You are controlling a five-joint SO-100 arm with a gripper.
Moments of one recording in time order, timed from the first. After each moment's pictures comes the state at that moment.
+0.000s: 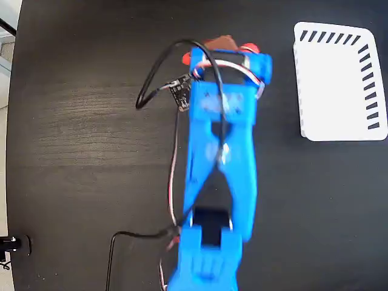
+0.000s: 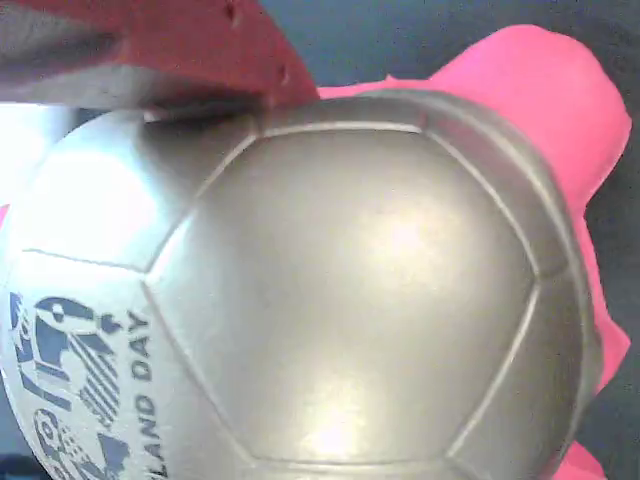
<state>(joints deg) 11.5 54.6 40.9 92.6 -33.6</state>
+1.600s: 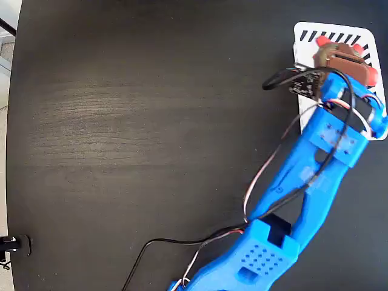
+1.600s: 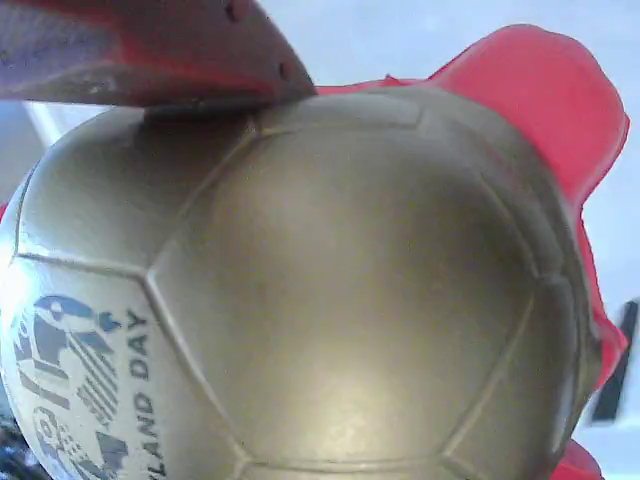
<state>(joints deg) 36.2 40.8 21.8 82.0 -23.1</state>
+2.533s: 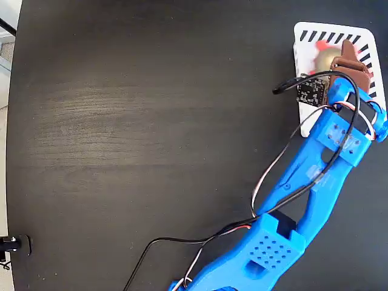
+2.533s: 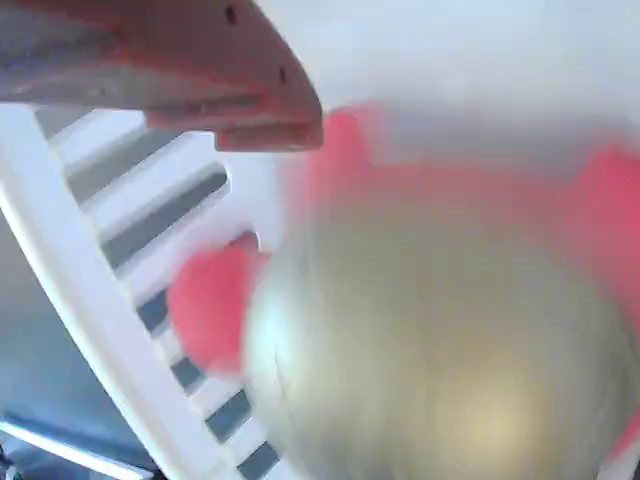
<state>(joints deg) 38.8 35.1 19.4 81.1 -27.7</state>
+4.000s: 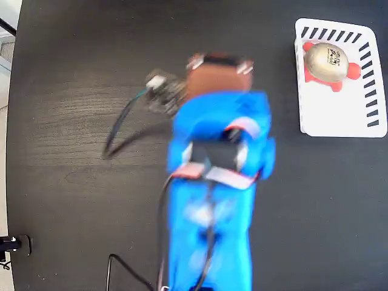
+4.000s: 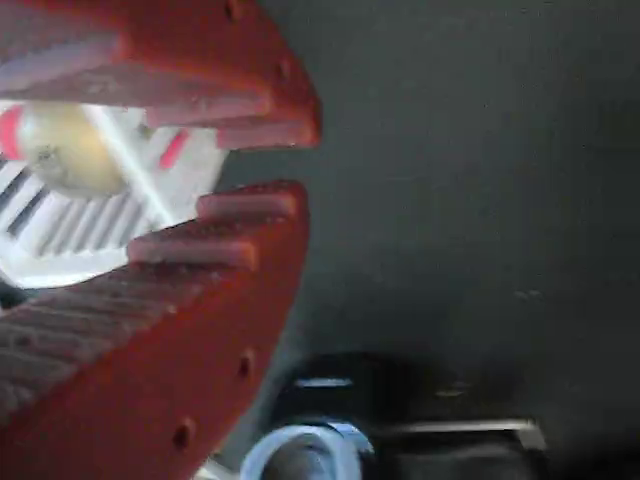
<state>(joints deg) 7.3 98.5 86.2 66.0 -0.1</state>
